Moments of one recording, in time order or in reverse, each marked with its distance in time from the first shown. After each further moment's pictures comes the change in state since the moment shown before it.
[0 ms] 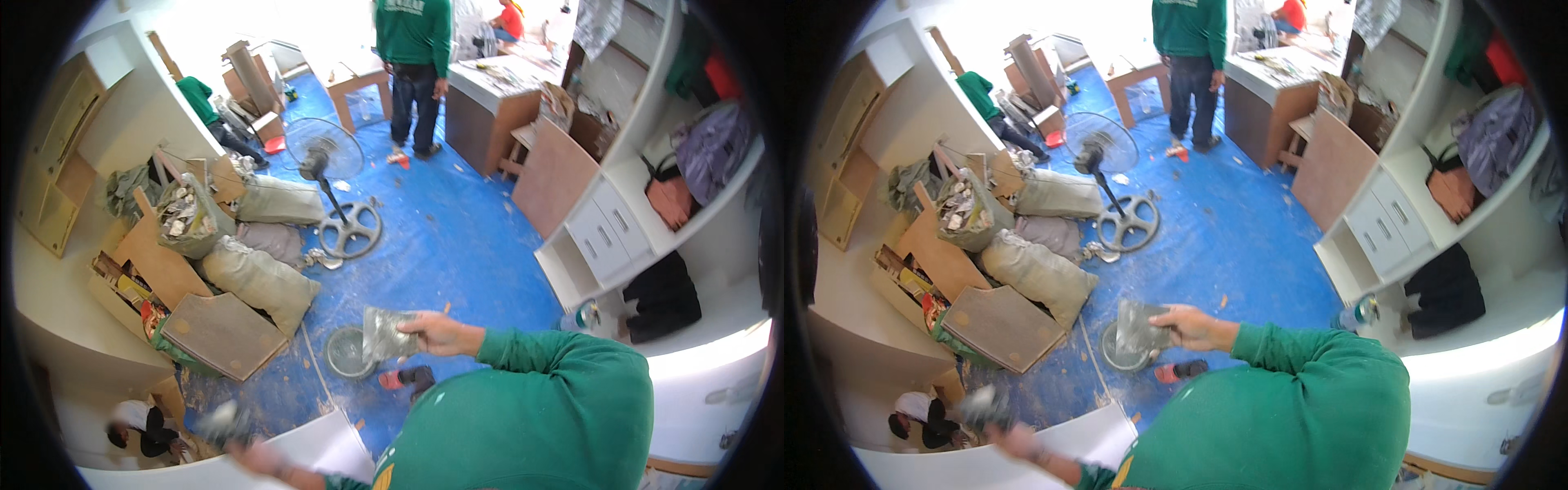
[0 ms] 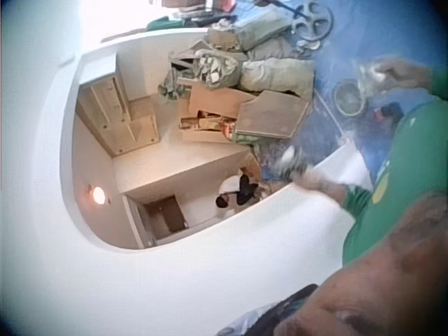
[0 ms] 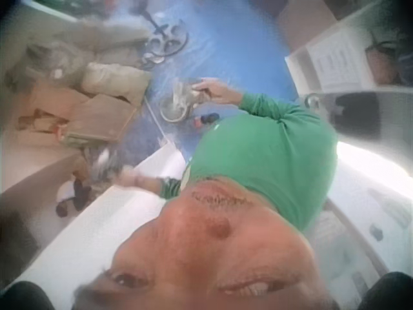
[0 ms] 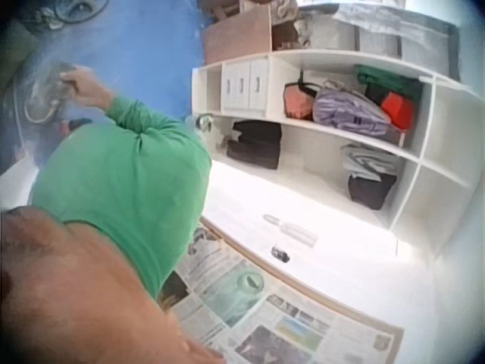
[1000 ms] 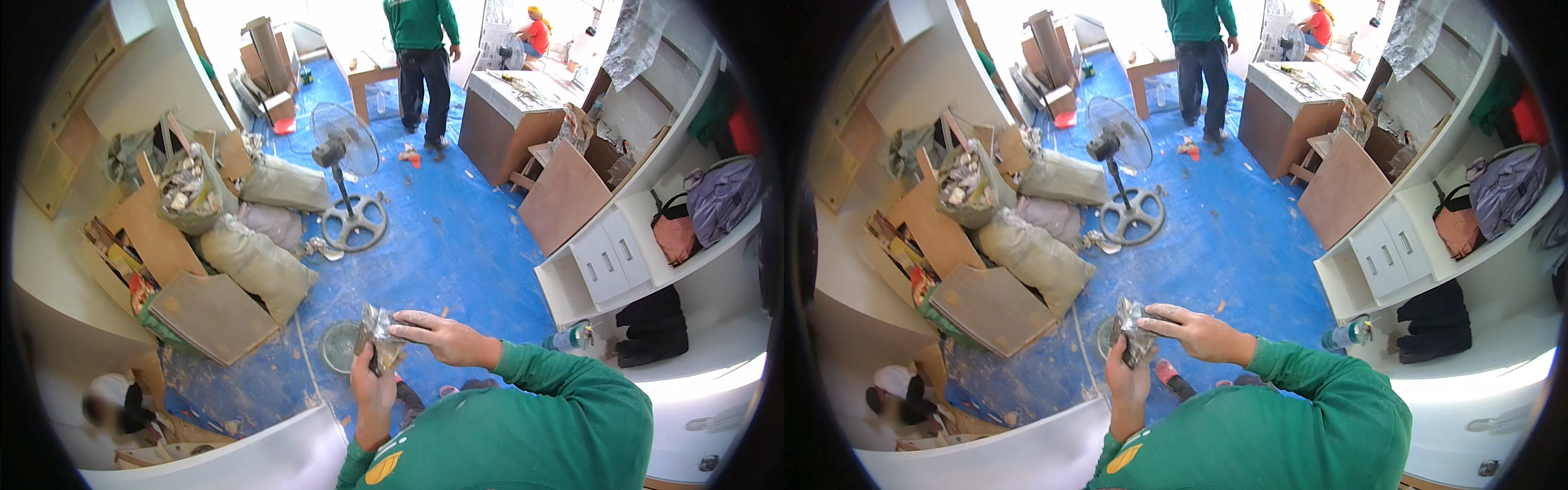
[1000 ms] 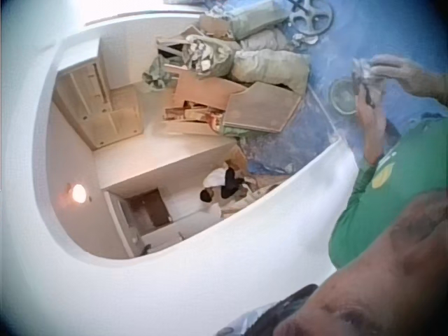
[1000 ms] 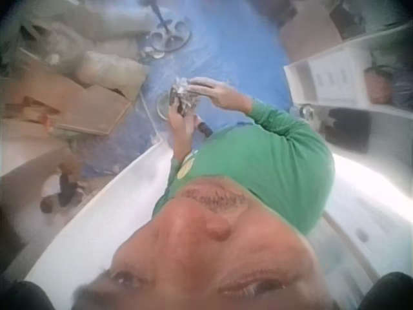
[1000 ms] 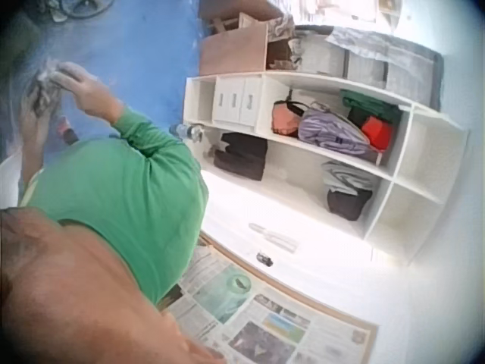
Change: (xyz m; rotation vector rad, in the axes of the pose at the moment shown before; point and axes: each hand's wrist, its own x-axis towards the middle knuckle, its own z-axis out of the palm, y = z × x) left_hand -0.115 0.050 0.250 -0.839 -0.680 -1.129; right_hand 0.005 -0.039 0.066 -1.711 0.002 -0.663
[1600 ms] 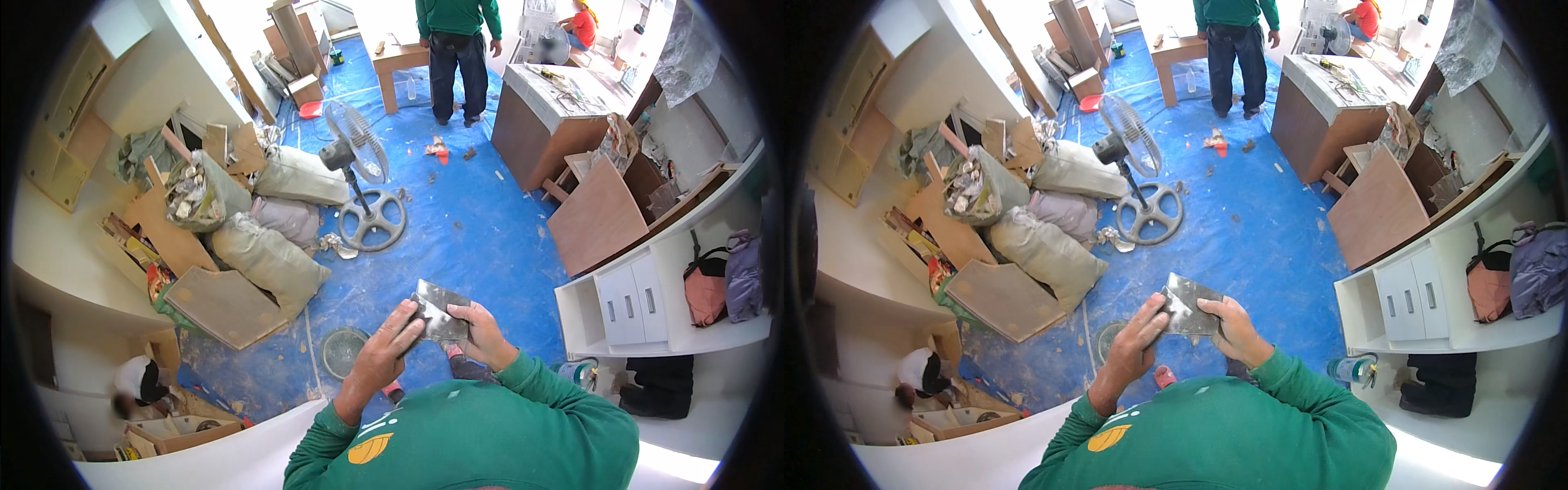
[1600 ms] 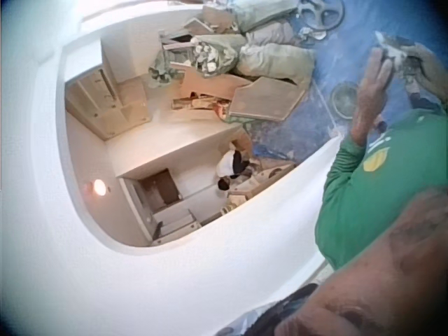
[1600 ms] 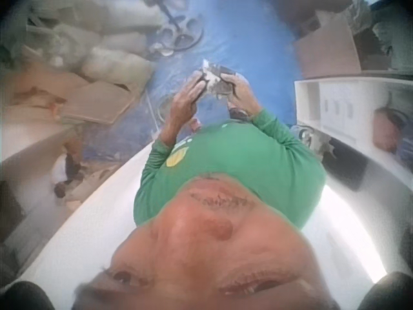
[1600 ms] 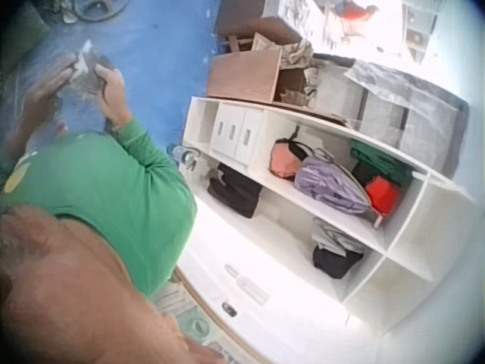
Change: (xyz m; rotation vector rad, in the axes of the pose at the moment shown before) left_hand 0.157 -0.036 0.142 1.594 -0.726 0.969; right_hand 0.016 0.165 -0.121 1.672 0.465 0.658
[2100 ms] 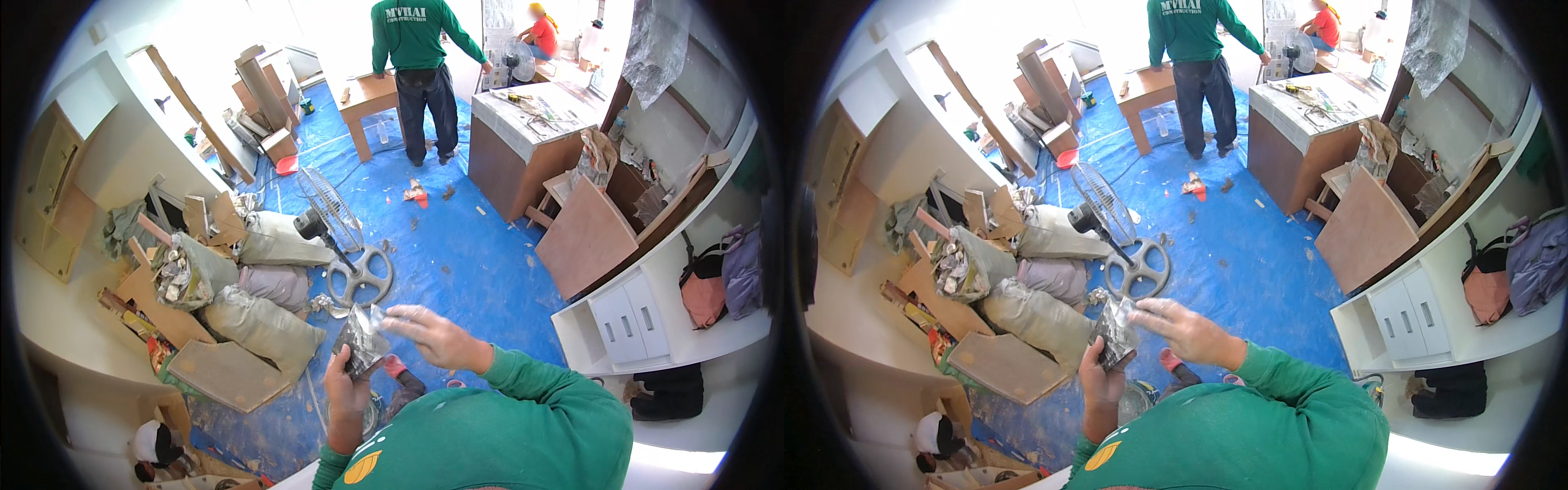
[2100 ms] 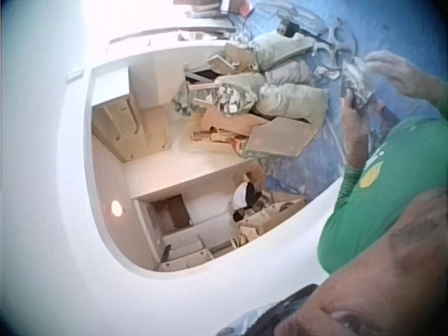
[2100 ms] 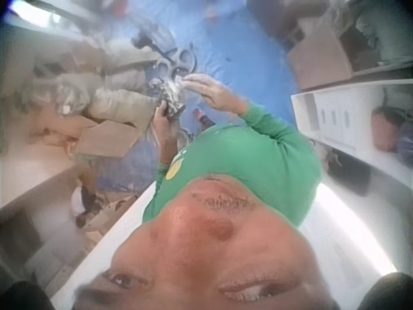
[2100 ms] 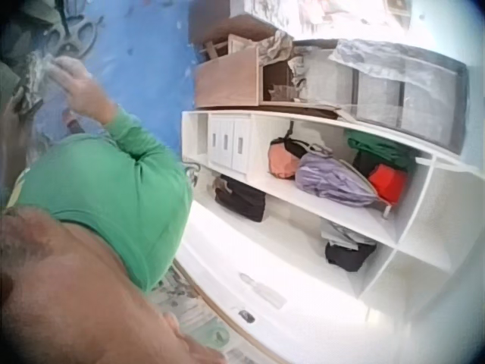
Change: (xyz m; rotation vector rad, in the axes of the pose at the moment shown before) left_hand 0.121 -0.068 0.007 -1.341 0.633 -0.976; right_hand 0.105 -0.128 0.034 -1.488 -0.395 -0.984
